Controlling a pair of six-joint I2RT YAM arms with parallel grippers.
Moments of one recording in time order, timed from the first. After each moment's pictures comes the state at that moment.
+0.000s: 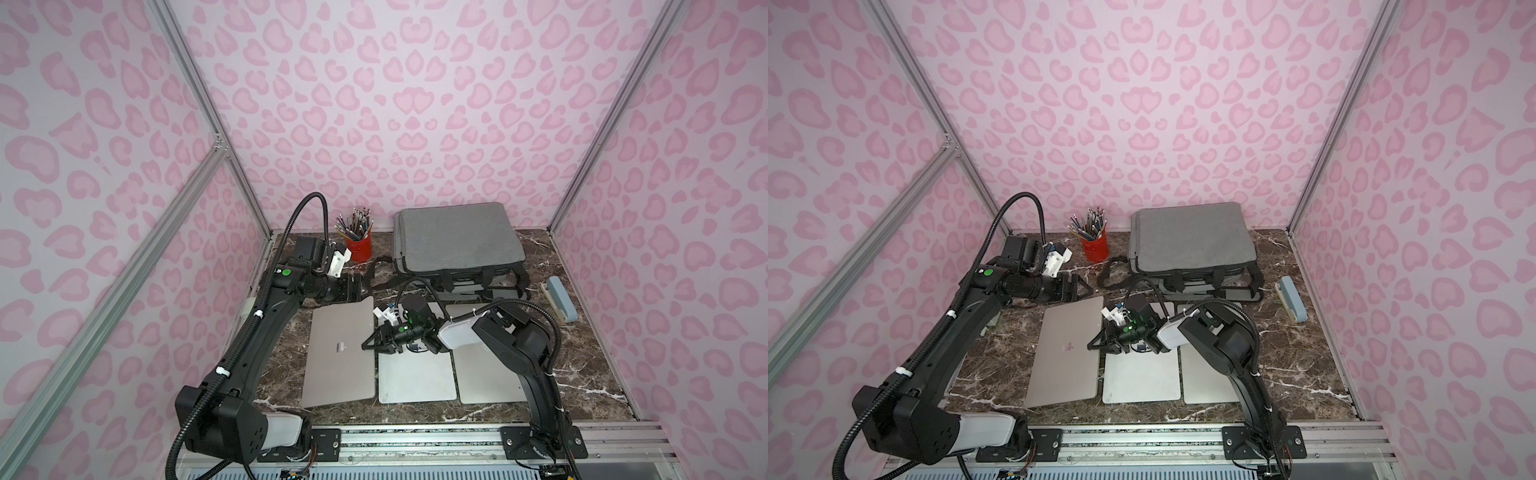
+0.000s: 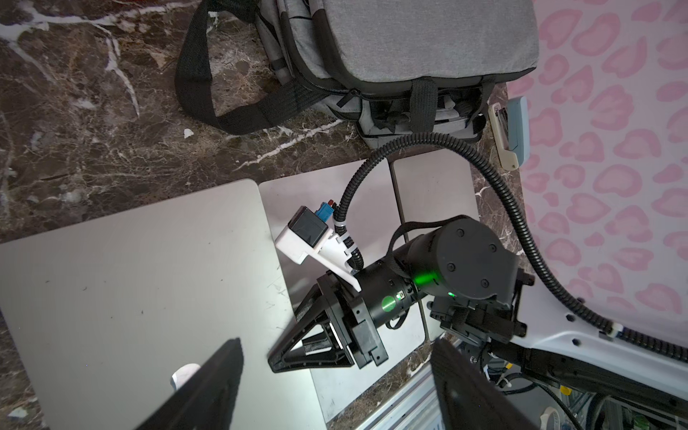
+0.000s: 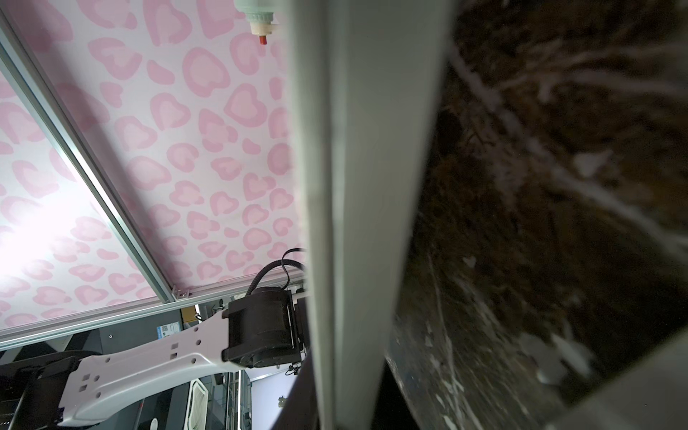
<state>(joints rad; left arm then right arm) -0.22 1.35 1.32 -0.98 0.49 -0.23 0.84 2.14 1.05 0.63 -0.91 1.24</state>
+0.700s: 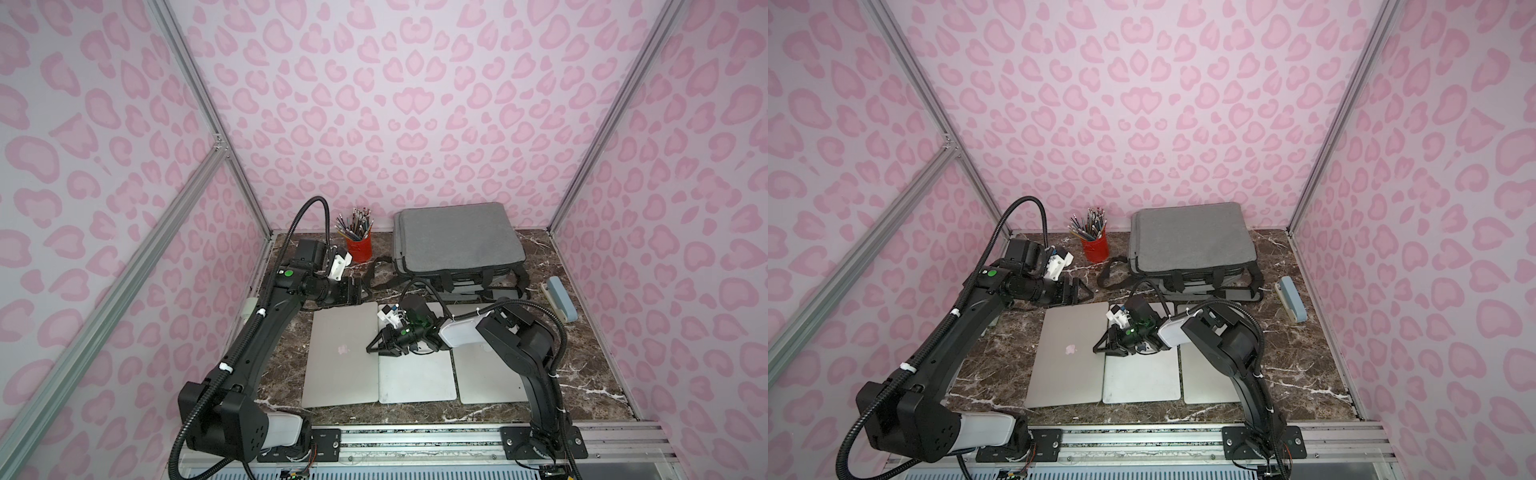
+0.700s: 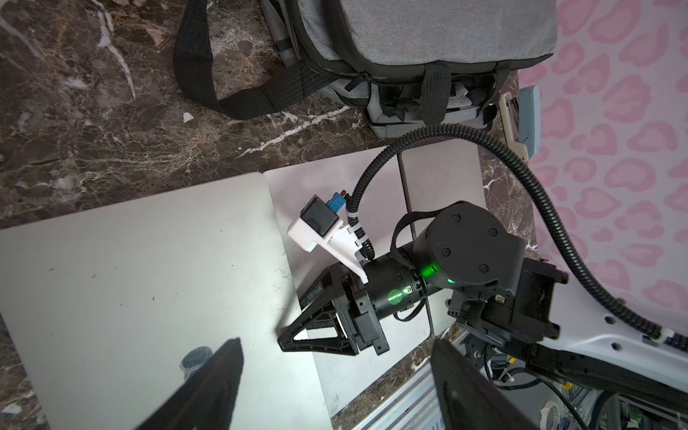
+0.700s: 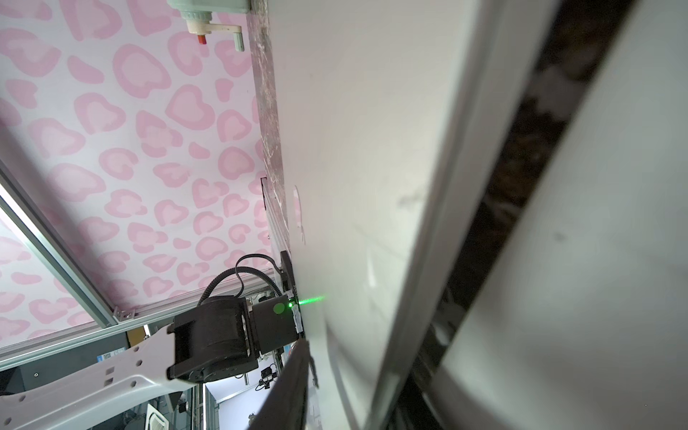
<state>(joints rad) -0.22 1.36 1.29 -0.97 0.50 -0.21 0.83 2.12 1.07 0.39 -0.84 1.07</state>
